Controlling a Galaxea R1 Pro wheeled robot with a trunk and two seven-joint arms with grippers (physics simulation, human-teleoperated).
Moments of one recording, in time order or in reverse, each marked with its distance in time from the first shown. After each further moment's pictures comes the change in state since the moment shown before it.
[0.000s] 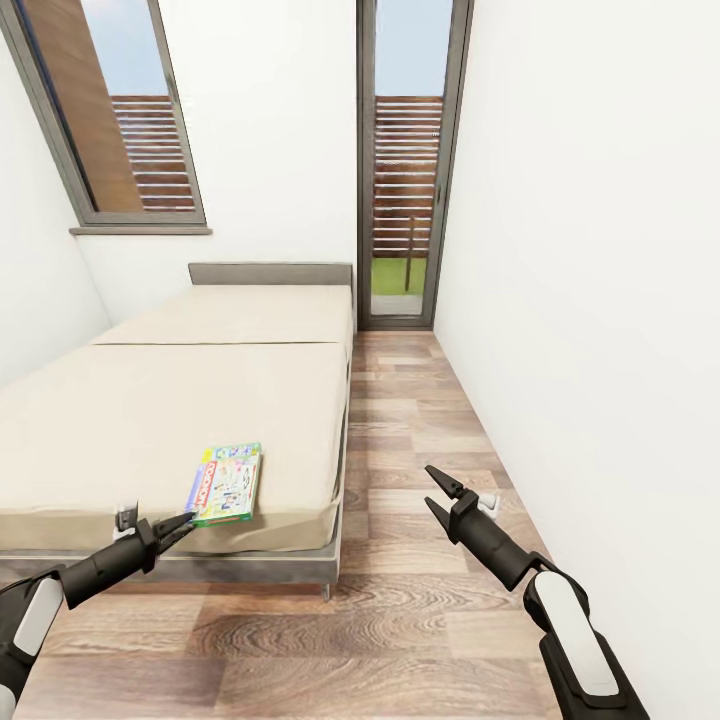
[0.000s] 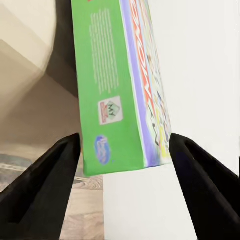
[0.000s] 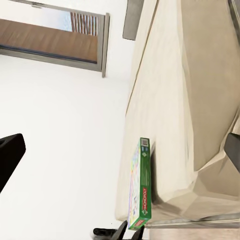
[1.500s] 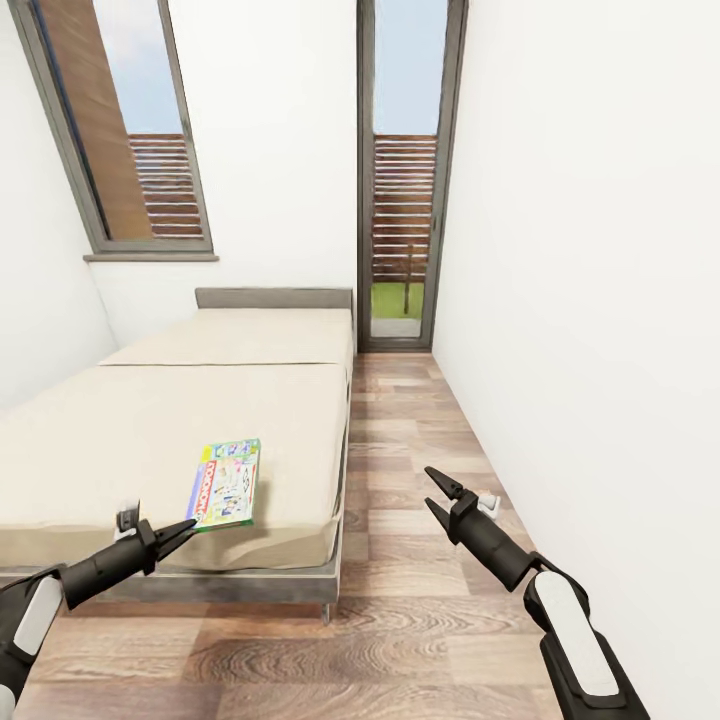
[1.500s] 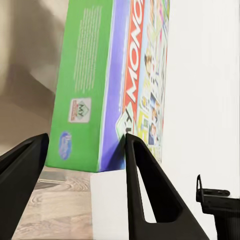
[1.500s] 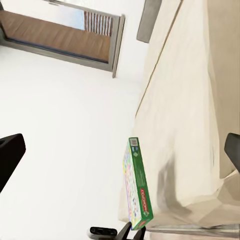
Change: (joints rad) left arm 0.000 0.001 -0.004 -0.006 0.001 0.049 -0.001; right arm 0.000 -0.003 0.002 0.000 0.014 0.000 0.001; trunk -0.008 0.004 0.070
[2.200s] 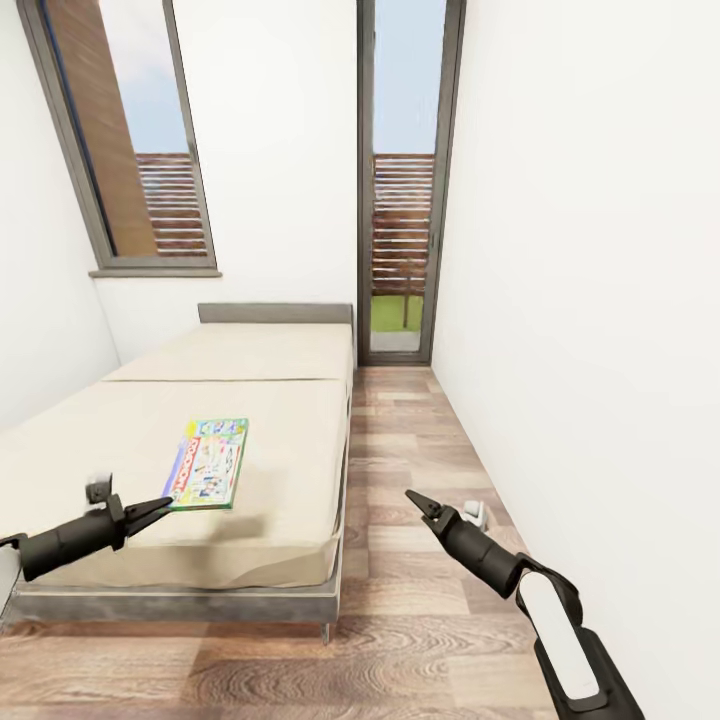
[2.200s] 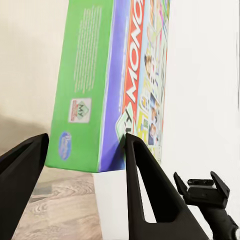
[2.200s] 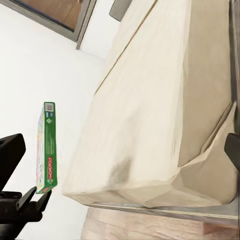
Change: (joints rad) left arm -0.001 0.091 -0.023 -0.189 0.000 0.143 -0.024; right arm 0.000 -0.004 0.045 -0.001 0.298 0.007 0.006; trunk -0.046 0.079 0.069
